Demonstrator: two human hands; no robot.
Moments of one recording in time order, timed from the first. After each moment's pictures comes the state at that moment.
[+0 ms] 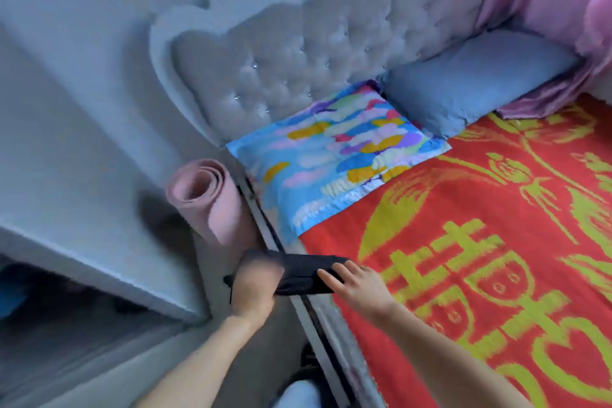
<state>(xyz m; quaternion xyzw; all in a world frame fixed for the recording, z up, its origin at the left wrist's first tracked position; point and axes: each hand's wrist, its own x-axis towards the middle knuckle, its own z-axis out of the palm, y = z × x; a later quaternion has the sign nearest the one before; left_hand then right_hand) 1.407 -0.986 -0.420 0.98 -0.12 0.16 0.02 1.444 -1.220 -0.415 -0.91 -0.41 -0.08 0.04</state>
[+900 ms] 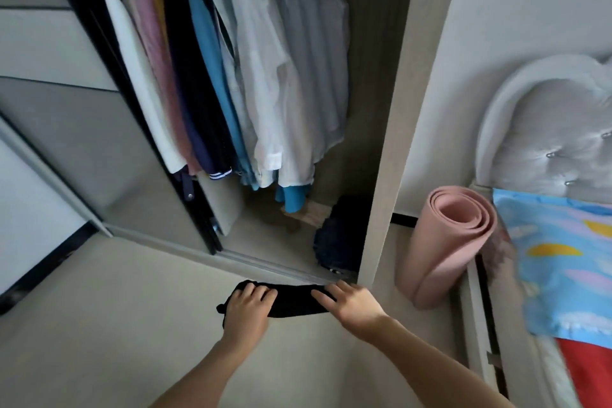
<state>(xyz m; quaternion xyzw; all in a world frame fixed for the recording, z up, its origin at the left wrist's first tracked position) 1.021 -0.605 -0.393 0.94 0.30 0.13 -0.05 1.220 -0.734 -0.367 -0.66 -0.75 -0.04 0.02</state>
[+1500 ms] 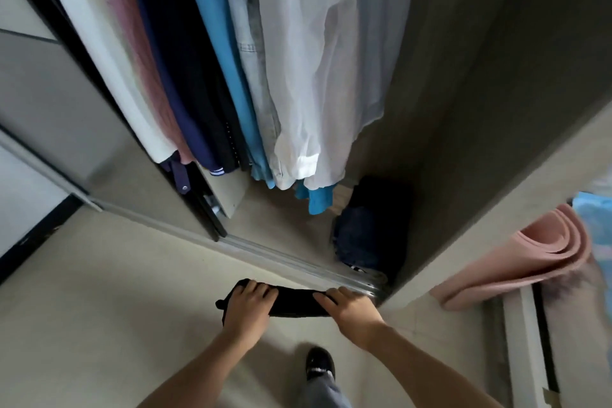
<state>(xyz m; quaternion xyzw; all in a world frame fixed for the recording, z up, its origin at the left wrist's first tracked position) 1.050 -0.423 -0.486 0.95 0.30 0.00 0.02 1.241 -0.550 -0.478 -0.68 -0.72 0.16 0.02</state>
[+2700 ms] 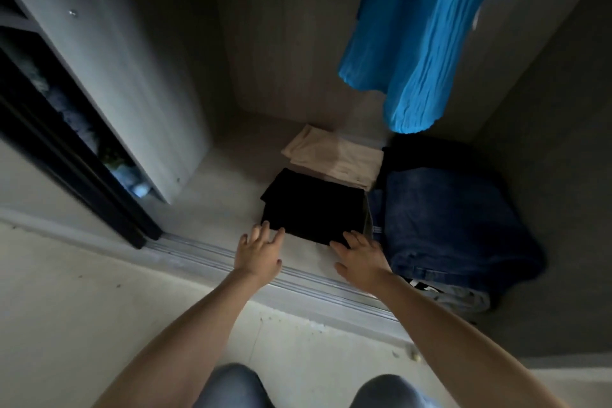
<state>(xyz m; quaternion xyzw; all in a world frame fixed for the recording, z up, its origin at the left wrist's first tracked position) 1.186 -0.164 -0.925 0.92 0.34 -0.16 0.05 1.347 -0.303 -0.908 -0.80 -0.55 0.20 -0.11</state>
